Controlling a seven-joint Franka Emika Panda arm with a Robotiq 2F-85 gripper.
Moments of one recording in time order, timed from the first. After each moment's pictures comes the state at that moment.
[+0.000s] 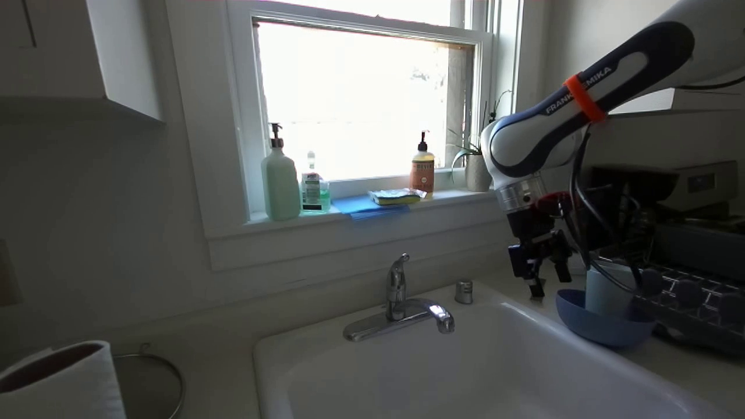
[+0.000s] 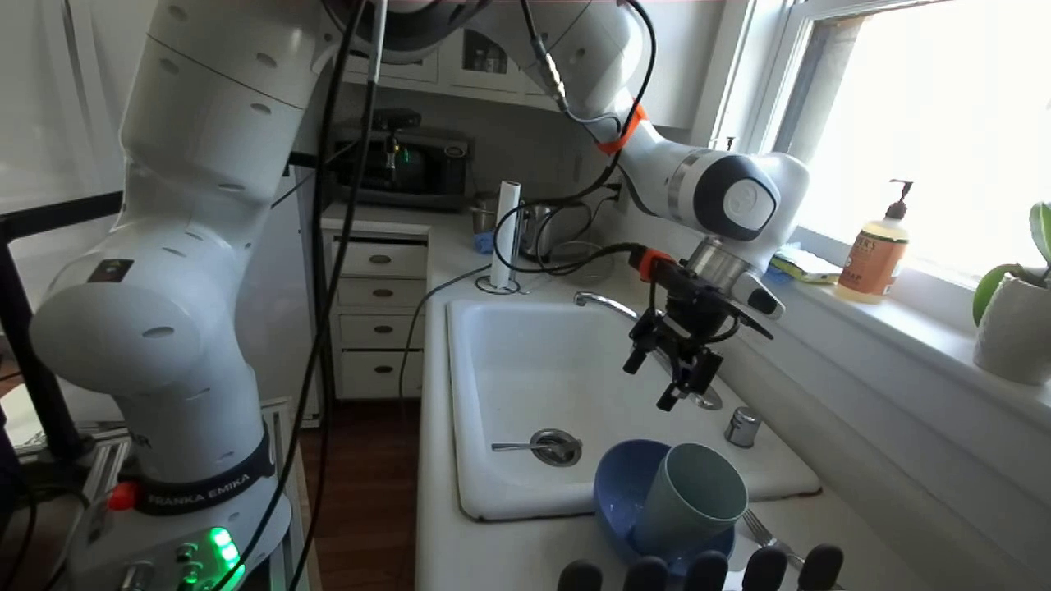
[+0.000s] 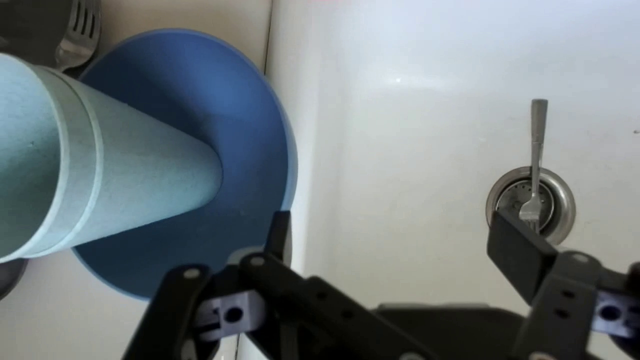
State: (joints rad) arm -0.14 0.38 -0.11 -1.76 -0.03 1.76 0.03
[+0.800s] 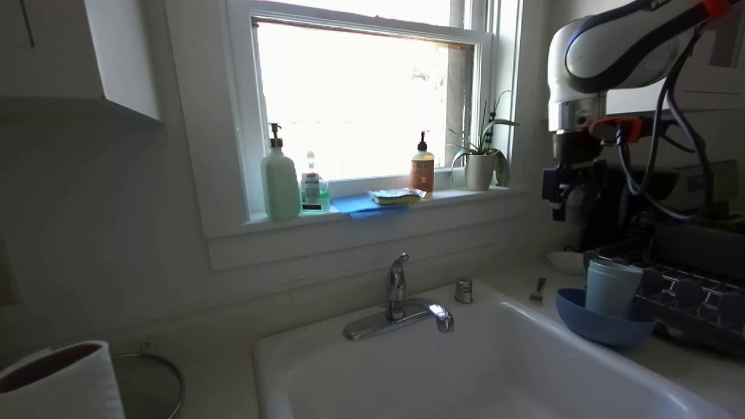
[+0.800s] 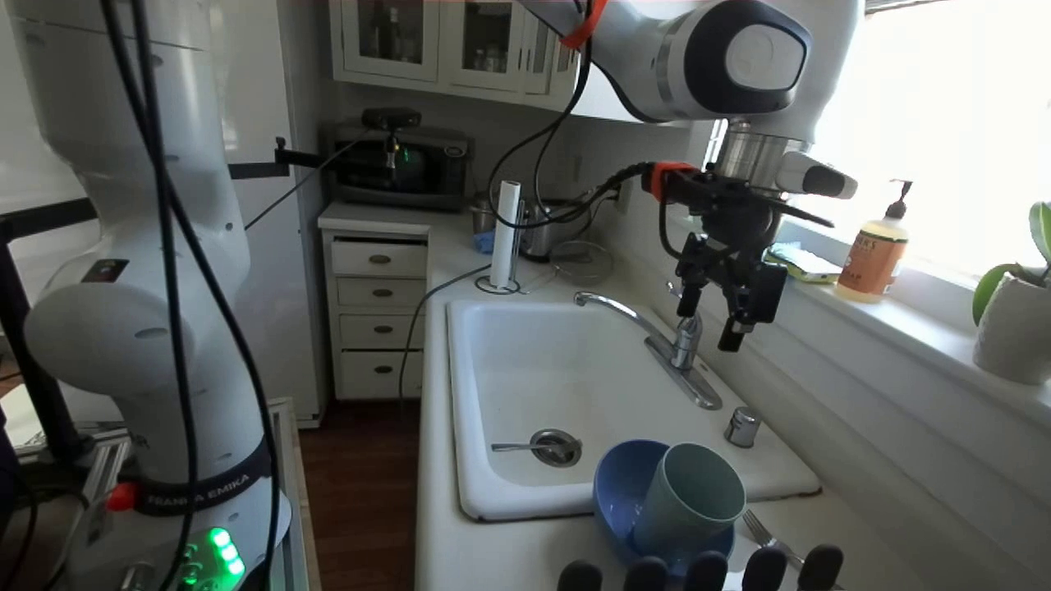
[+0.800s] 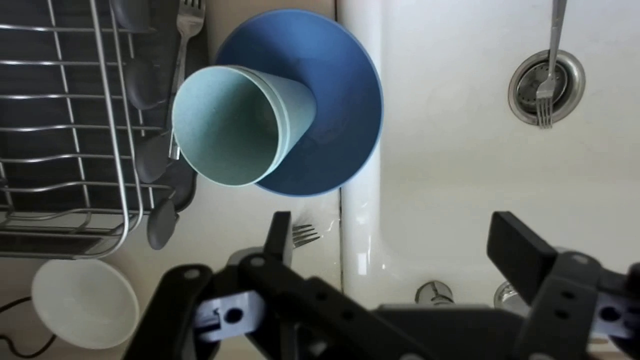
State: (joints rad) arm -0.16 0.02 -0.18 -1.93 -0.09 1.91 0.07
